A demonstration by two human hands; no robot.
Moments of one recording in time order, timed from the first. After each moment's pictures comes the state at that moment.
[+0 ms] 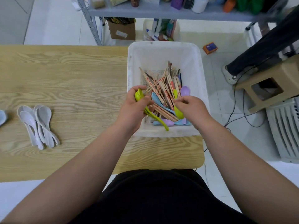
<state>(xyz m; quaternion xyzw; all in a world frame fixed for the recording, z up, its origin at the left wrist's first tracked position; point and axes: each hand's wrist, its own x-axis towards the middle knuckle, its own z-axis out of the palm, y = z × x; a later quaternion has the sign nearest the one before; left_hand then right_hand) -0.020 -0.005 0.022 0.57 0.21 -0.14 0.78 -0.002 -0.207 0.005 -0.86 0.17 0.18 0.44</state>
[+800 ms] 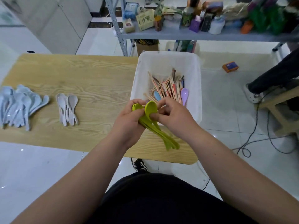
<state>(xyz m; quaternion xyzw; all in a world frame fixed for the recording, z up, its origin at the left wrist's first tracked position) -0.140 -0.053 0.080 0.47 0.18 -0.08 0.86 -0.101 -0.215 0.082 -0.81 -0.10 0.20 0.55</state>
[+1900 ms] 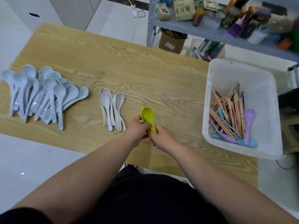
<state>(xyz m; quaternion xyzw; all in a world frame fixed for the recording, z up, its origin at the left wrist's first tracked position) -0.106 0.234 -0.066 0.59 0.37 -0.19 0.69 -0.091 0.110 -0.046 -0.86 0.00 0.38 0.34</state>
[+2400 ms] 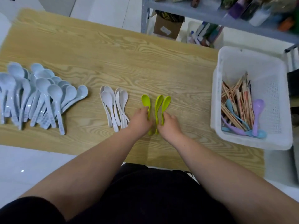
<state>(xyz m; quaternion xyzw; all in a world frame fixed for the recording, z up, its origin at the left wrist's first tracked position) -0.081 0.274 -0.087 0.86 0.15 -0.25 0.42 -0.066 0.134 -0.096 -0.92 0.04 0.31 0.21</state>
